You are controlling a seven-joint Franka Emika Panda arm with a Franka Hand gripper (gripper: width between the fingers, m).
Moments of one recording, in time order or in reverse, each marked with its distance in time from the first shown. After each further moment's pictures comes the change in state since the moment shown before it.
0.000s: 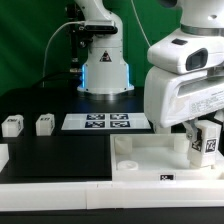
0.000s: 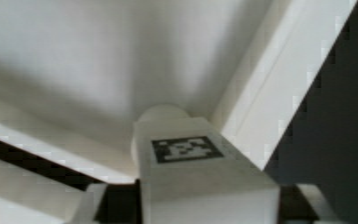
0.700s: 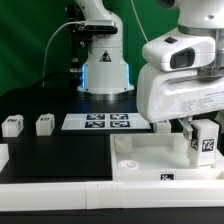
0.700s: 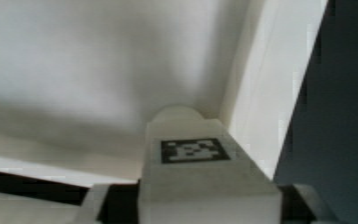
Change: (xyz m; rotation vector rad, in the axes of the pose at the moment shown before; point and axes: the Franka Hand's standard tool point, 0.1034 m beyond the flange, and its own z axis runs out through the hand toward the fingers) arm 0.000 0.002 0.000 0.002 0.003 0.287
